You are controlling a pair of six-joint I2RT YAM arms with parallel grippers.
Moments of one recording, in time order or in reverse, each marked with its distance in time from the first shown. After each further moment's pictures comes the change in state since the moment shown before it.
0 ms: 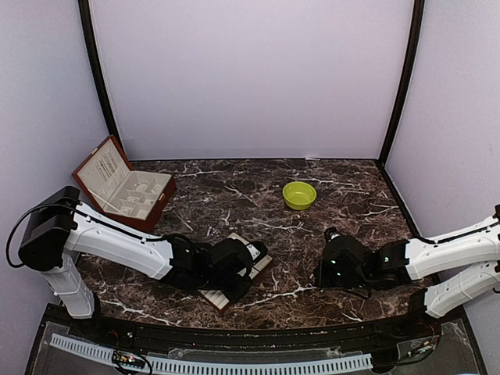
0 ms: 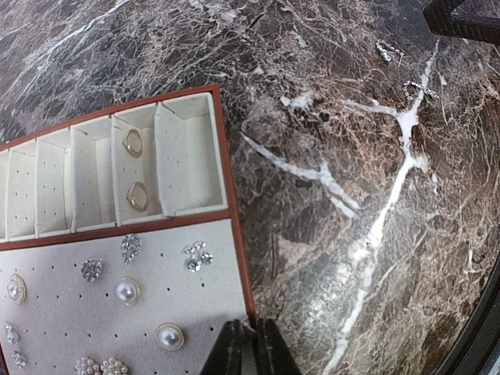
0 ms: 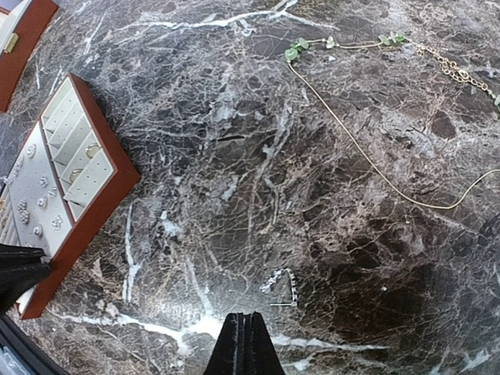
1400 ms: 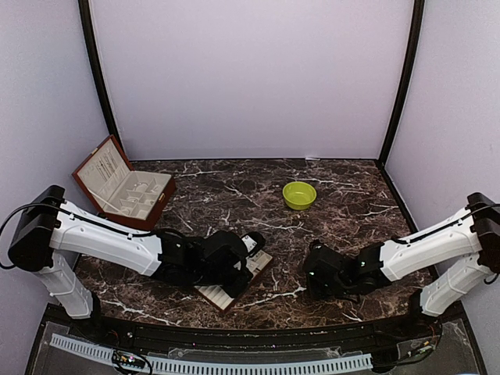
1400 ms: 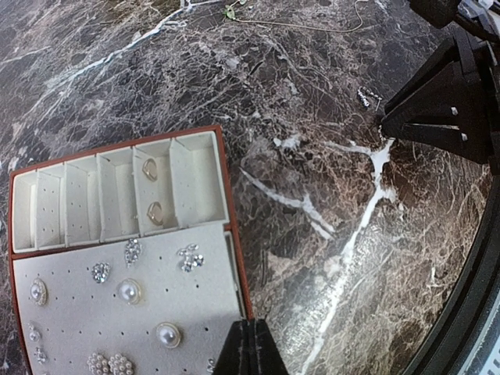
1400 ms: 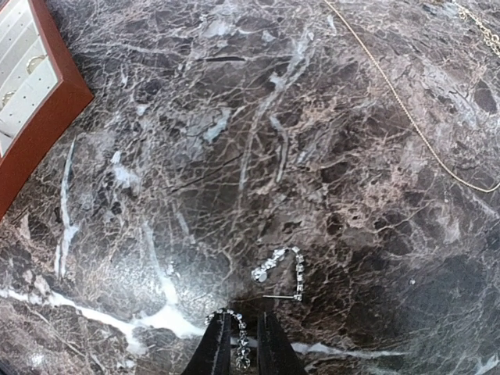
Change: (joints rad) left arm 0.000 -0.079 -0.002 -0.002 -0.007 -0.032; right arm 0.056 0.223 0.075 -0.054 -0.005 -0.066
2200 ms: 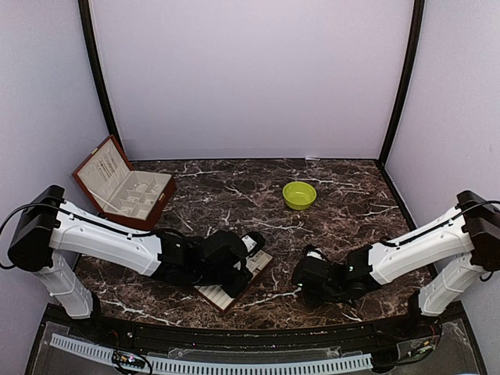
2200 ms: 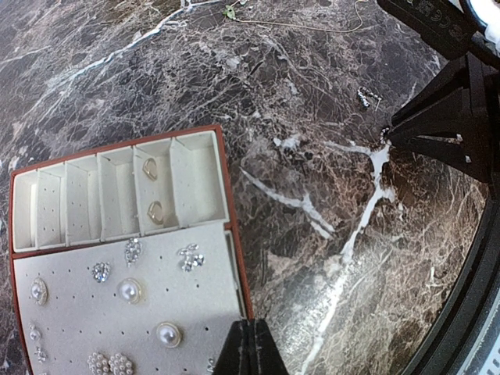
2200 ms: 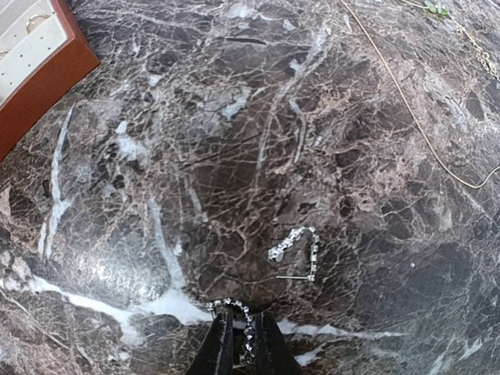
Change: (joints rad) left arm 0.000 -0.003 0.000 -0.002 0.000 -0.002; right arm 0.086 0.087 0.092 -0.133 0.076 0.010
